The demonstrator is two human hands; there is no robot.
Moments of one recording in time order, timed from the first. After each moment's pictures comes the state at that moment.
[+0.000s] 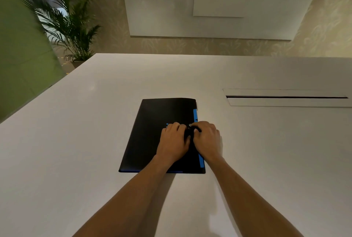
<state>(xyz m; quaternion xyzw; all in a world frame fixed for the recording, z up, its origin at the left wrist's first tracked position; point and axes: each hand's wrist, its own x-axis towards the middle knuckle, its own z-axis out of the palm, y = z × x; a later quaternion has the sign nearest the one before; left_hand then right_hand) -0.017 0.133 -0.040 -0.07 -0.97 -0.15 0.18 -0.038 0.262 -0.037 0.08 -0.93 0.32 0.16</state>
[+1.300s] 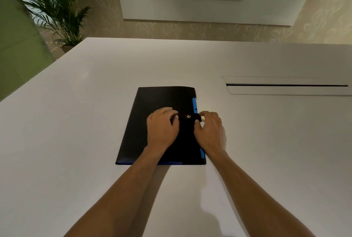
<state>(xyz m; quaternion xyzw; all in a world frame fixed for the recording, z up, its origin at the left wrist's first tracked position) -0.012 0.111 -0.024 0.01 -0.93 -0.28 0.25 -0.023 0.264 -0.028 0.02 -0.94 0.32 0.14</state>
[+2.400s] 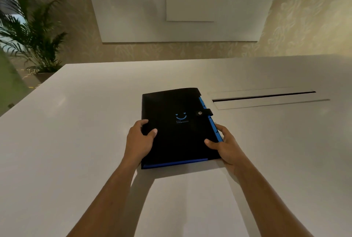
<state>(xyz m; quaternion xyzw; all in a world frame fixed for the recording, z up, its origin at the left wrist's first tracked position) -0.030 0.063 0.016 0.13 -0.84 -0.53 0.09 -0.028 0.321 -0.003 -0.06 -0.71 0.70 -0.07</state>
